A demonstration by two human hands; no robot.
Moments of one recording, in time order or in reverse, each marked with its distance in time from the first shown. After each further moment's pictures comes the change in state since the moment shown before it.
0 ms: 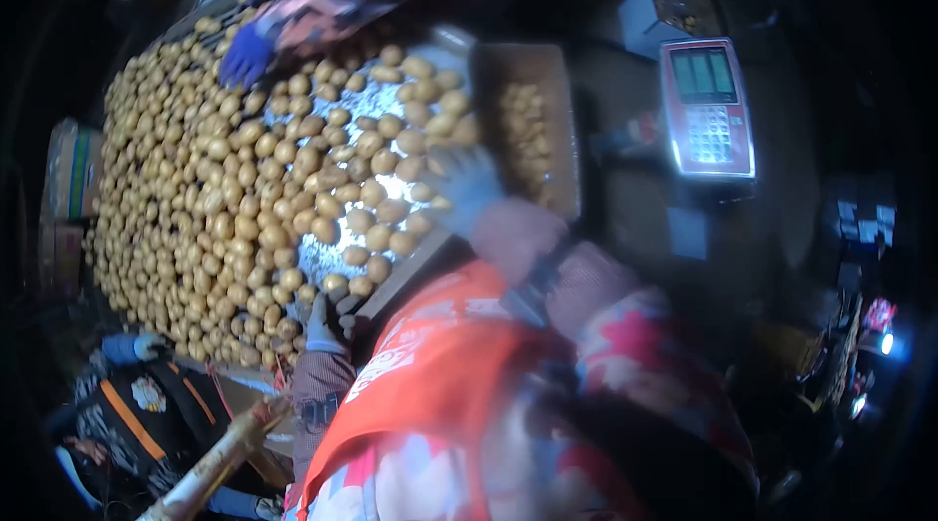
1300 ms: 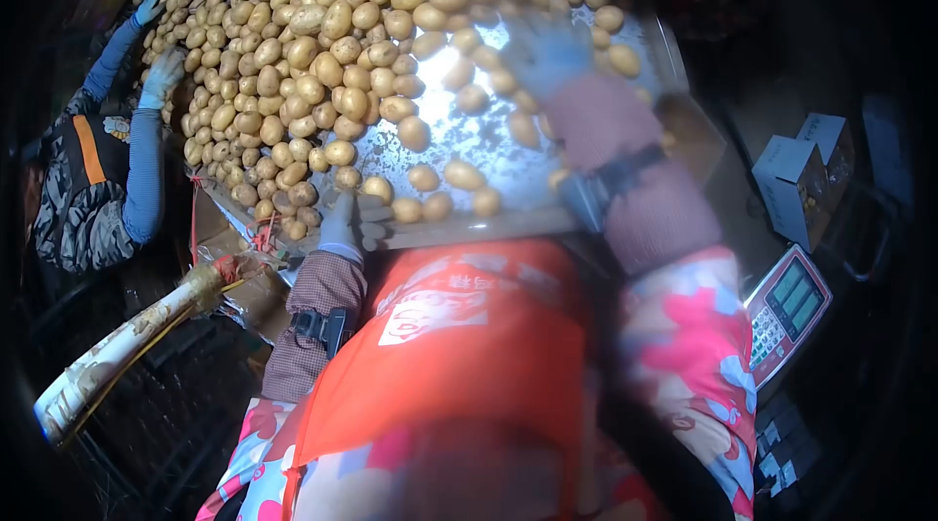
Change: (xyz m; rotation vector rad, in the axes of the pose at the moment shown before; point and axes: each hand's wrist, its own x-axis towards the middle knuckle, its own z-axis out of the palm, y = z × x) left_hand 0.008 -0.006 0.001 -0.143 0.272 0.056; right_hand 0.214 0.009 0.079 -0.013 -0.125 -0.385
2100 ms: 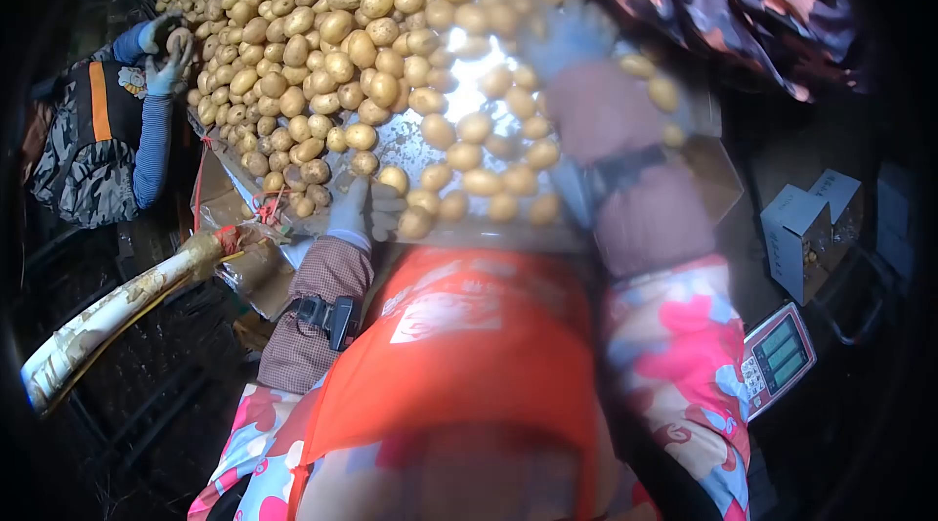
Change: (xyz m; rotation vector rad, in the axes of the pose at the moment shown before) left_hand -0.007 0.008 0.008 -0.023 0.111 -0.006; right_hand 0.048 -0.006 0.040 -0.125 -0.095 0.190
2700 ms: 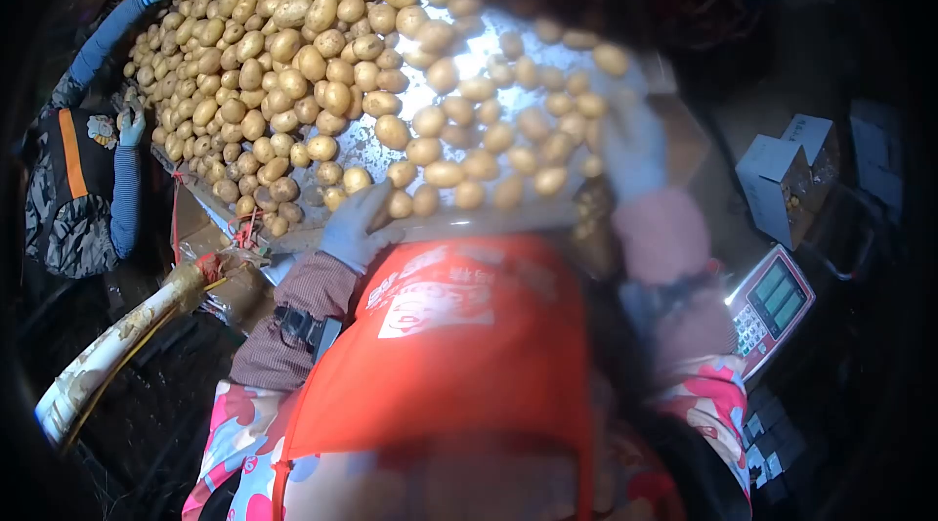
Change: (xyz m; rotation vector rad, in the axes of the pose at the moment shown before) left_hand -0.028 -0.005 0.014 1.216 -0.365 1.049; right_hand -0.175 0.096 -0.094 0.480 -0.069 0.228
